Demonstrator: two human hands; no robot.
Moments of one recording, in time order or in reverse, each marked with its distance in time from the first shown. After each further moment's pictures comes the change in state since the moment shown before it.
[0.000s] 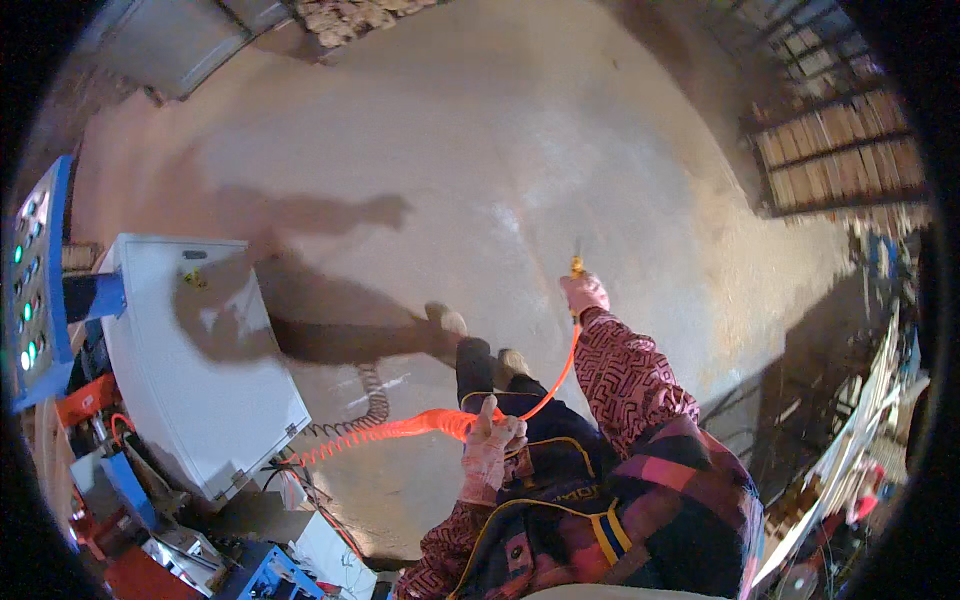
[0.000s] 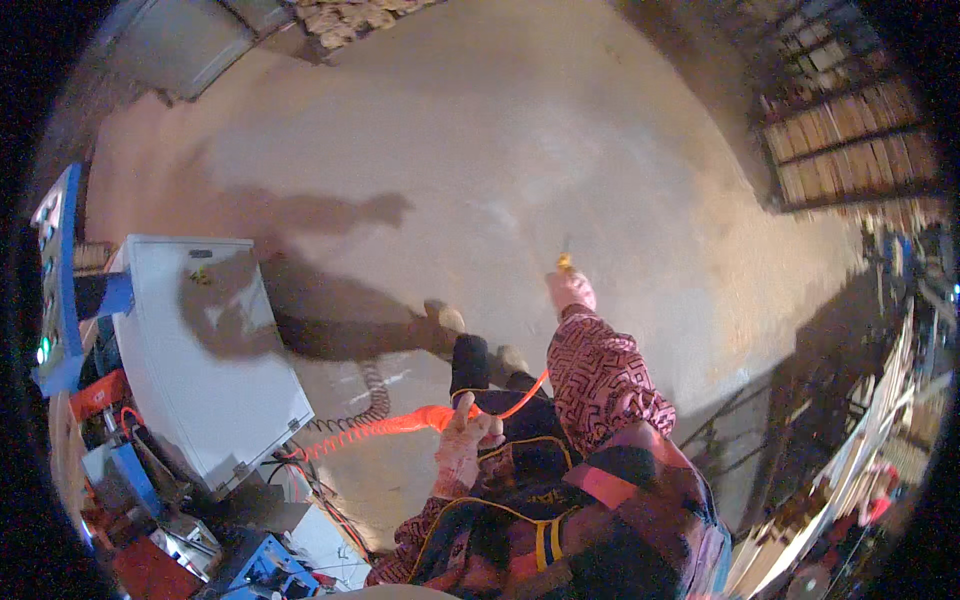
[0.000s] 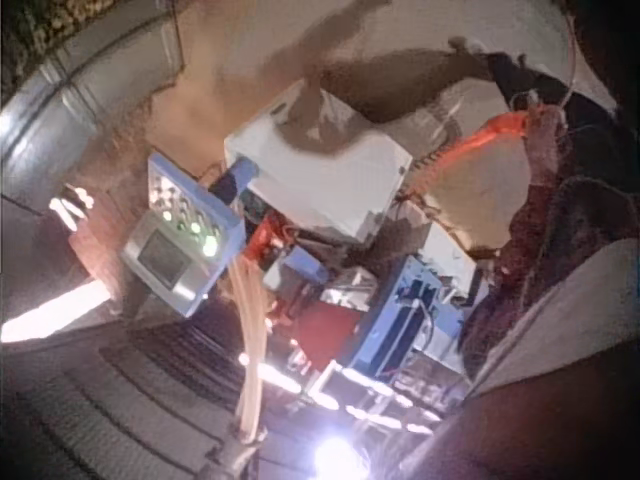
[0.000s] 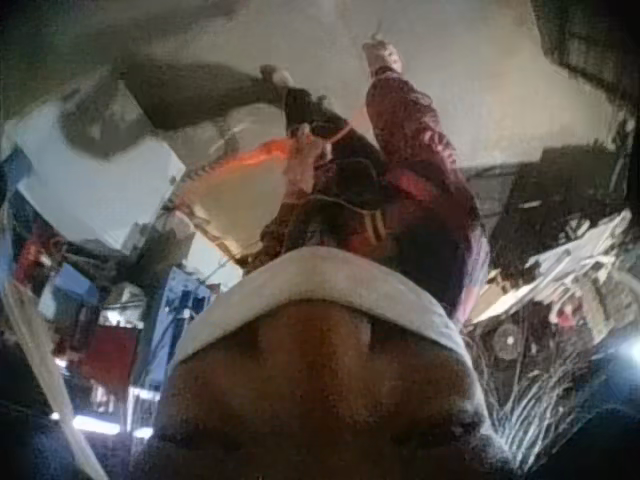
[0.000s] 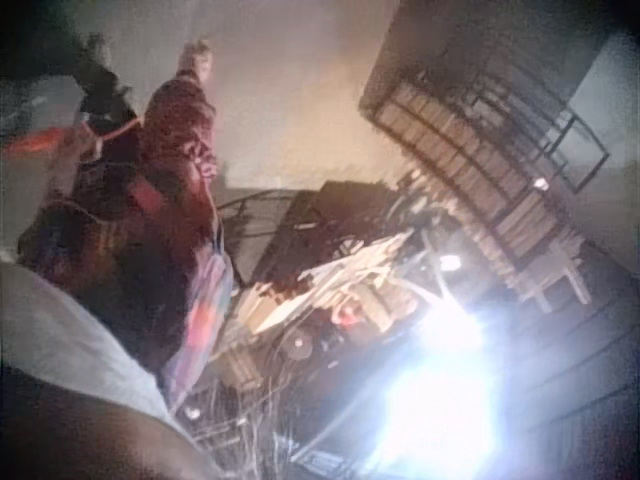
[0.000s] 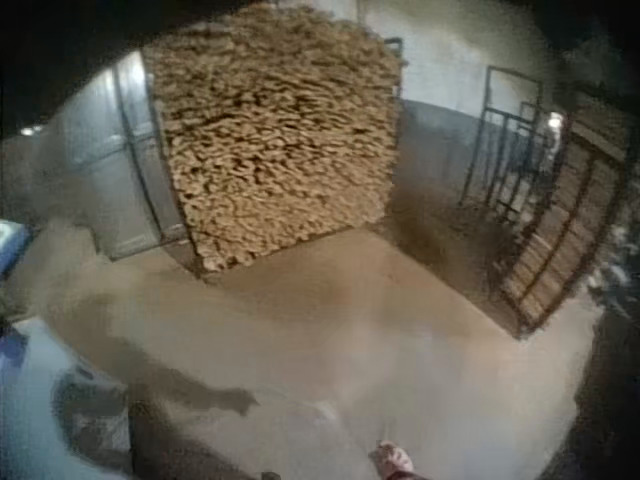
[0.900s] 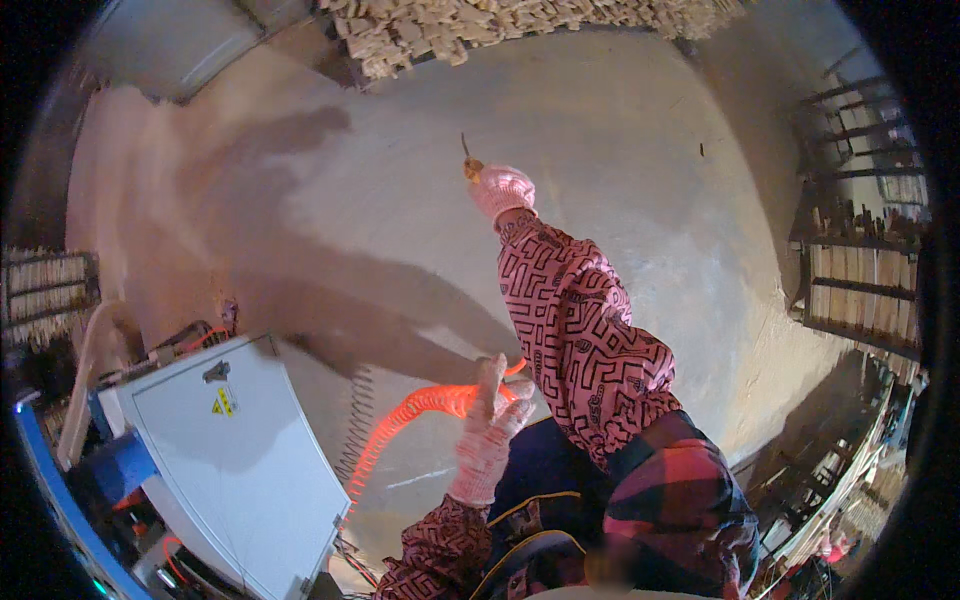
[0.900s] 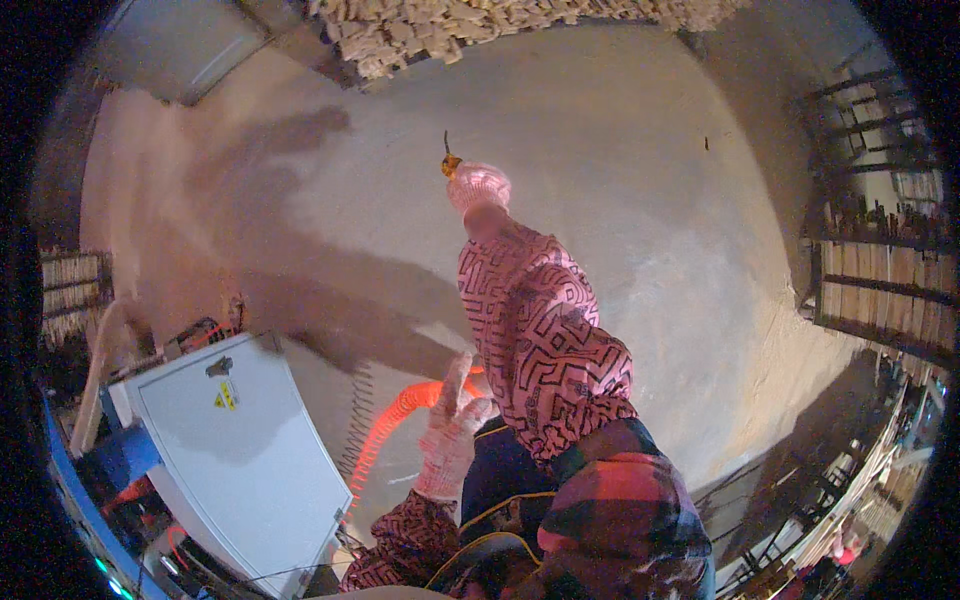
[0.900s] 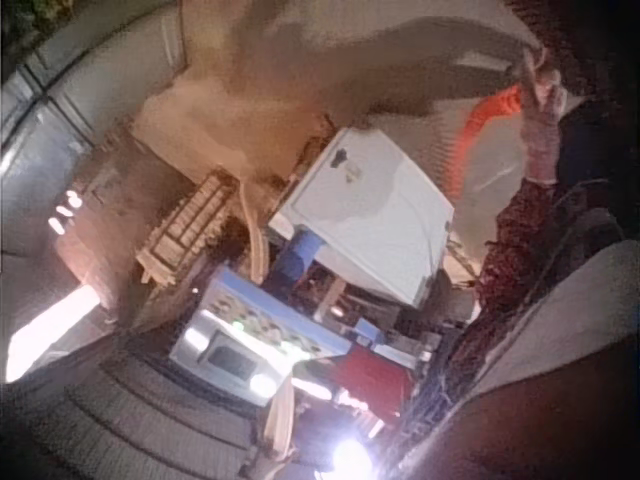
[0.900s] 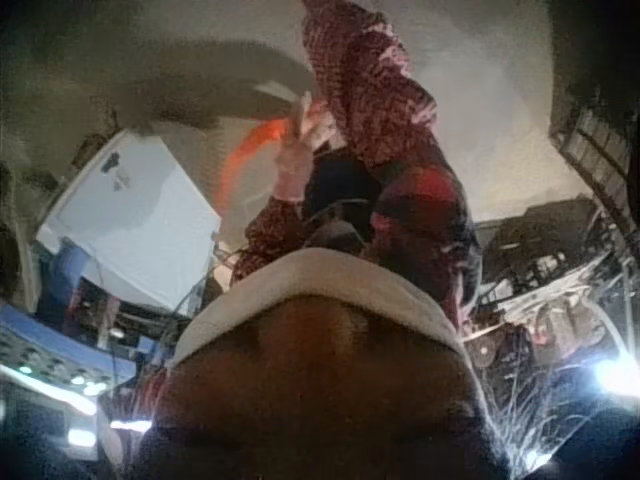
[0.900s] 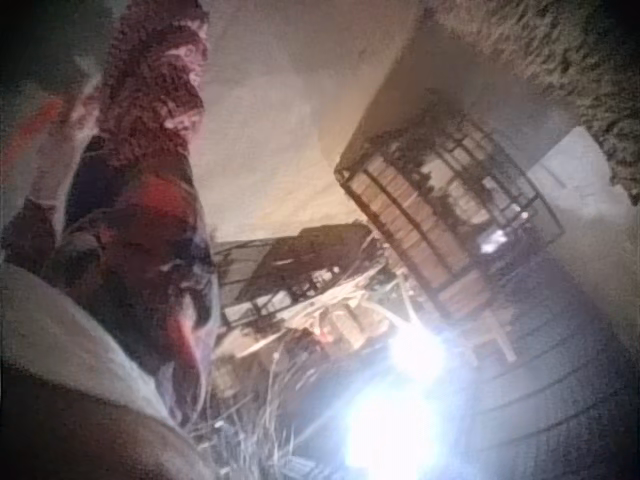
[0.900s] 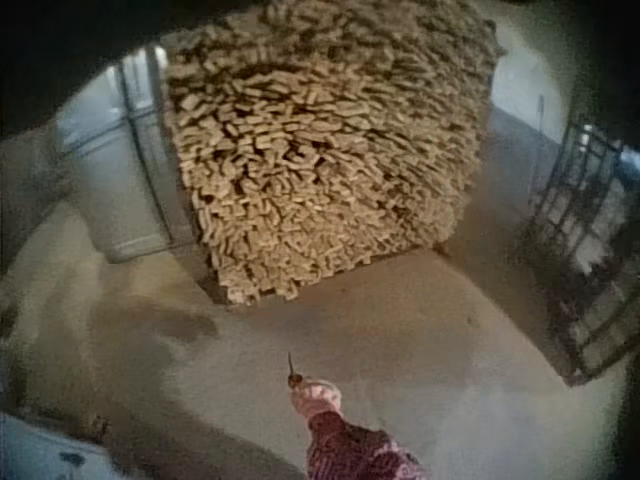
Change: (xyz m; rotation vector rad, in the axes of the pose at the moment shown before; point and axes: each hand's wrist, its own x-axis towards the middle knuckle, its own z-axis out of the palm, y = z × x) left_hand 0.435 0.552 0.101 0.141 -0.130 0.193; right_hand 0.325 -0.818 0.100 -0.444 0.055 -0.476
